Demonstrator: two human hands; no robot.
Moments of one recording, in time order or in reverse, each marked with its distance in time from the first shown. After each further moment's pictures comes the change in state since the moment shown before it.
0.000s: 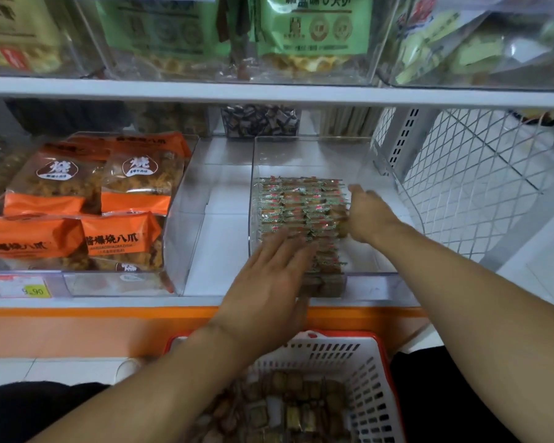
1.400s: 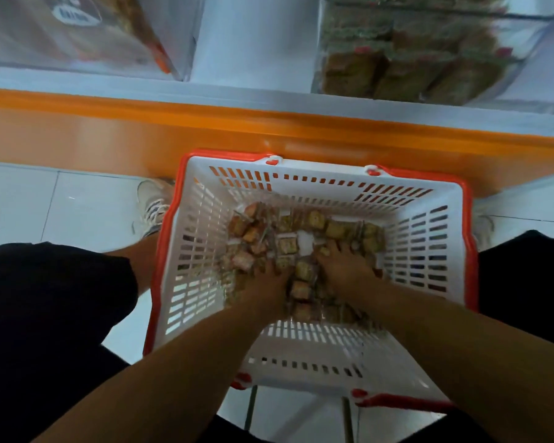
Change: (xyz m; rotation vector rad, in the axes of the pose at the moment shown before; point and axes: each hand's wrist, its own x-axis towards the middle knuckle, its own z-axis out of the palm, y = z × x) left_hand -0.227 -0.038 0.290 -0.057 -1.018 -0.538; right_hand -0.200 0.086 0.360 -0.500 -0.864 -0.413
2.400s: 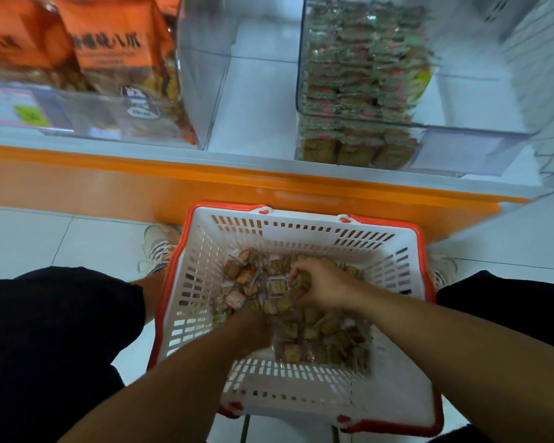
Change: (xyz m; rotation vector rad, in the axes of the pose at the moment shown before) left_hand -0.019 -0.015 -0.018 -0.452 -0.111 -0.044; right_hand -0.062 -0.009 -0.098 0.755 0.190 -0.218
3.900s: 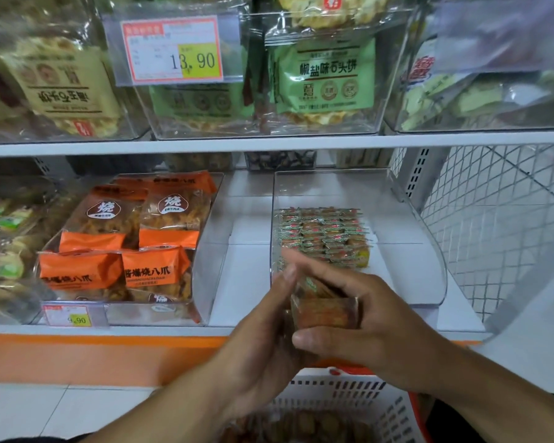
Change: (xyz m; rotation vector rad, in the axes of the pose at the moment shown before) left_hand -0.216 0.190 -0.216 -1.279 -0.129 0.855; right_hand -0.153 -0.190 -0.190 0.545 0.331 -0.621
